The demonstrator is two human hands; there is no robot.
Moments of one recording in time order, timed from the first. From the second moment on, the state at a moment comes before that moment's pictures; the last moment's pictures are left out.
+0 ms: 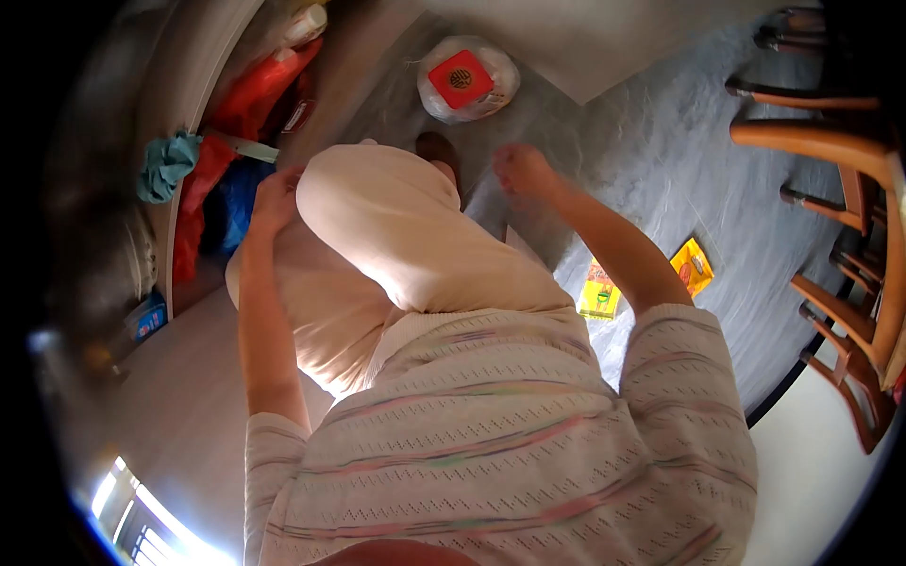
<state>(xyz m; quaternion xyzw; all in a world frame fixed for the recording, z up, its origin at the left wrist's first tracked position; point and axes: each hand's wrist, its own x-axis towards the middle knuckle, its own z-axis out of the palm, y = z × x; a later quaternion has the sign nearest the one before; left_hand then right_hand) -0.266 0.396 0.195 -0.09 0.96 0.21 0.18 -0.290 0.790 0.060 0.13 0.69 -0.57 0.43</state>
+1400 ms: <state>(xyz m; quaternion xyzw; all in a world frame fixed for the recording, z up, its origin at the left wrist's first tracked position) -0.336 0.500 0.189 -0.08 0.89 0.44 -0.01 -0.398 0.704 0.113 -0.03 0.82 -0.50 0.26</state>
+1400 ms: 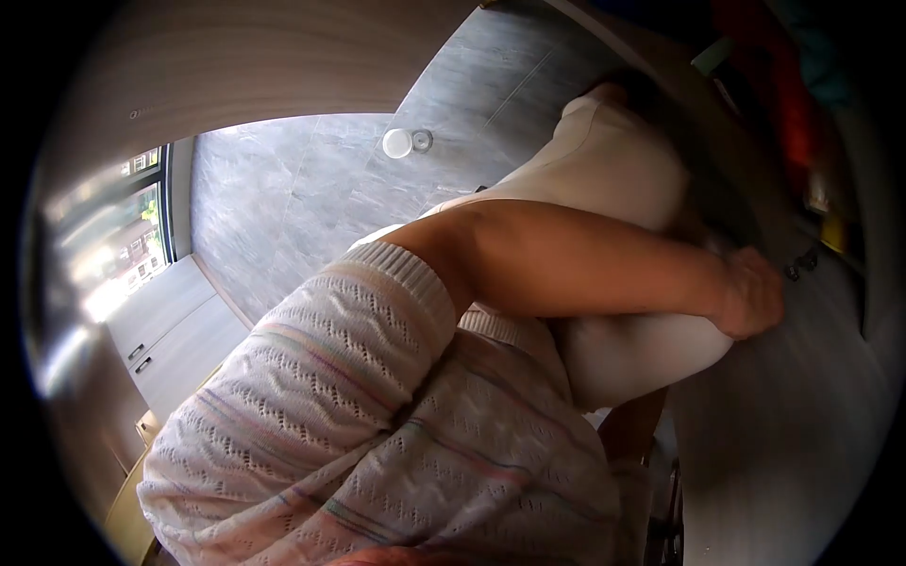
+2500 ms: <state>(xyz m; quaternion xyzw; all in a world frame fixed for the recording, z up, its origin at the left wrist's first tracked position) 0.125 0.412 -0.034 -0.64 0.71 0.29 0.11 -0.300 0.590 0.200 -0.28 0.89 -0.33 0.15</state>
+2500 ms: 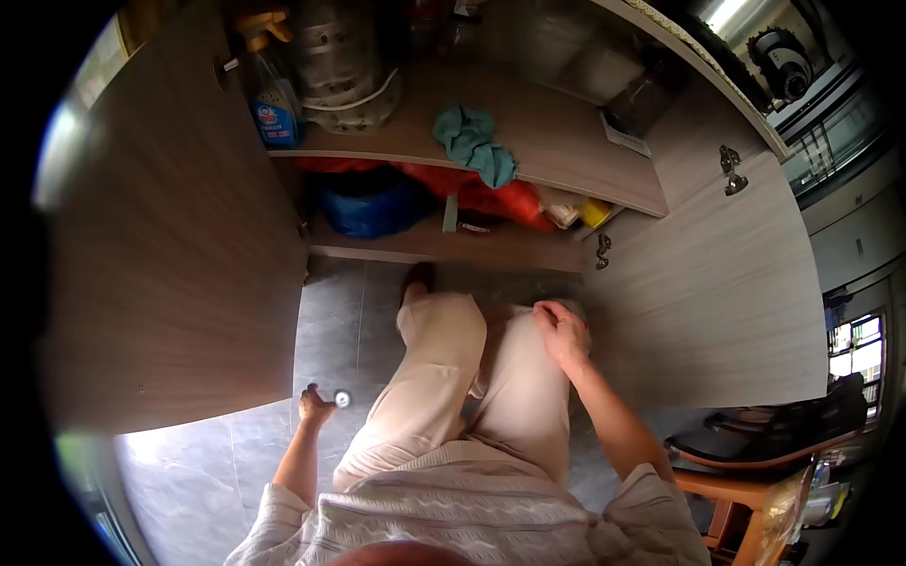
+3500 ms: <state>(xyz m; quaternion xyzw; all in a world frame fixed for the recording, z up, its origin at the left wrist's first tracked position) -0.215 0.363 0.331 -0.20 0.74 0.64 -0.06 -0.299 0.547 0.304 -0.44 0.75 -0.47 0.15</state>
